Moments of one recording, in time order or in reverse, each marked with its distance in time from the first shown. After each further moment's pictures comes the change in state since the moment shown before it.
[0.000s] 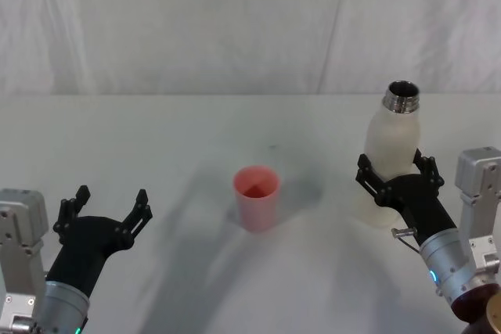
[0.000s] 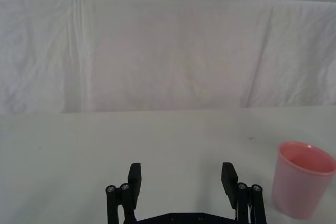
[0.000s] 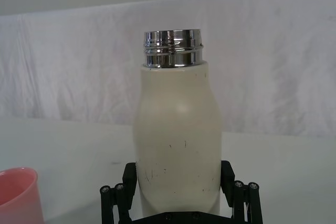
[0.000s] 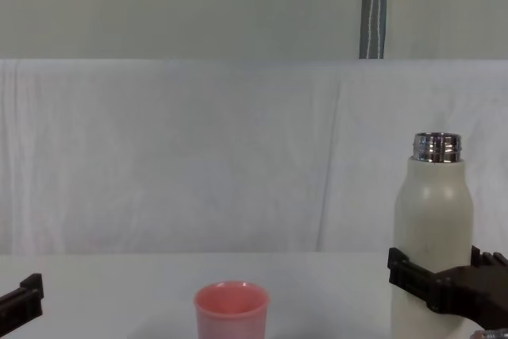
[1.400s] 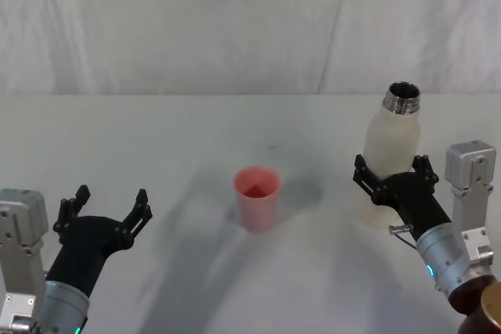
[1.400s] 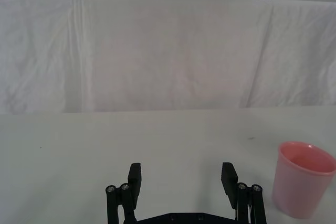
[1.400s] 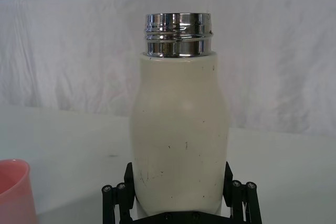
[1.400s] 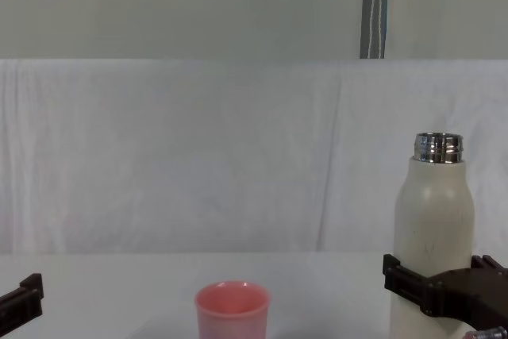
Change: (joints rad) left arm 0.000 0.000 0.000 0.000 0.000 0.000 0.000; right arm 0.037 0.007 -0.009 0.038 -0.022 0.029 -0.004
